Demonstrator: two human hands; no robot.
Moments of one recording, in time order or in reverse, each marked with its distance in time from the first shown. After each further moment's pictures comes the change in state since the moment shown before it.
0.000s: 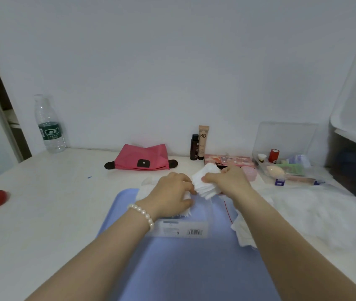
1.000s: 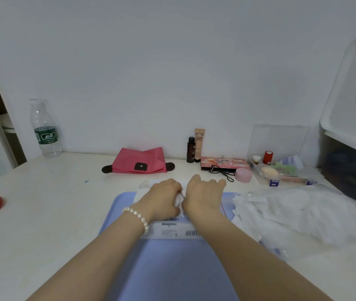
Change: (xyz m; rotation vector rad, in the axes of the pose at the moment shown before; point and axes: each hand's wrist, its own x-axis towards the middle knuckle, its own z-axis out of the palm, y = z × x) left_hand -0.005 -0.011 0.003 -0.076 -0.063 -0.104; right_hand -0.014 0.005 0.061 -1.197 0.182 -0.298
